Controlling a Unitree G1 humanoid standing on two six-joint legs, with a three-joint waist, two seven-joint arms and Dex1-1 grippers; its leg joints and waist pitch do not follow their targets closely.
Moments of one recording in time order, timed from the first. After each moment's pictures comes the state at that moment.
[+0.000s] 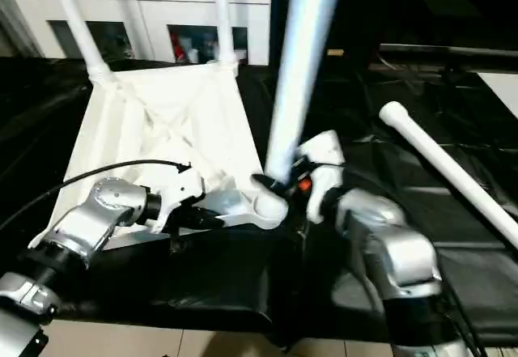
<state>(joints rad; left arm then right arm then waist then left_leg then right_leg) -0.57 0.39 -0.38 0.50 -0.02 0.20 -1.10 -0.34 -0.34 0.09 -0.05 0.35 0.61 0.65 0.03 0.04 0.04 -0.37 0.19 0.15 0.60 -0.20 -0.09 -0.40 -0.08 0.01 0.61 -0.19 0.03</state>
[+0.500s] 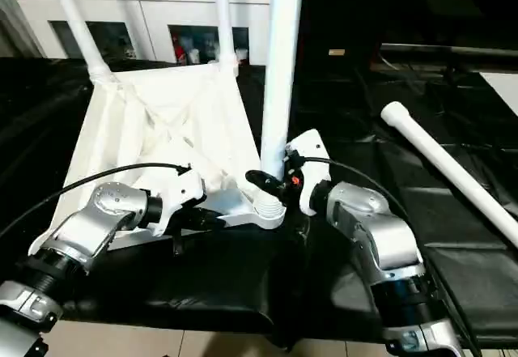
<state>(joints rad) -0.54 0.39 -0.37 0.46 -0.02 0.22 -1.08 -0.41 -0.31 0.10 0.09 0.32 0.54 0.65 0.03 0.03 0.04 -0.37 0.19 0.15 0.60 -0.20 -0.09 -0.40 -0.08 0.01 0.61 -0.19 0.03</state>
